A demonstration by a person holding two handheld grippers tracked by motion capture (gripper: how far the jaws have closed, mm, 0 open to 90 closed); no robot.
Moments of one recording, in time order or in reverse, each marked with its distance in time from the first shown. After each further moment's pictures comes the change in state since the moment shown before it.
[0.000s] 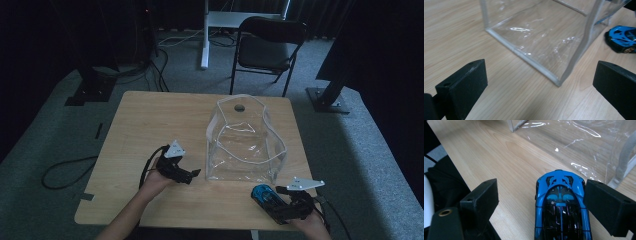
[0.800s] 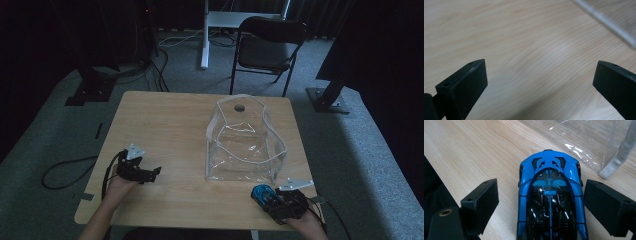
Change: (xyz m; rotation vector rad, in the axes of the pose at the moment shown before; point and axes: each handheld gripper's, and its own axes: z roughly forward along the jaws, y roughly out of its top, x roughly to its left) left arm 0.062 -0.070 -0.062 0.094 0.297 -0.189; right arm -0.007 -0.009 0.021 0.113 -0.087 0.001
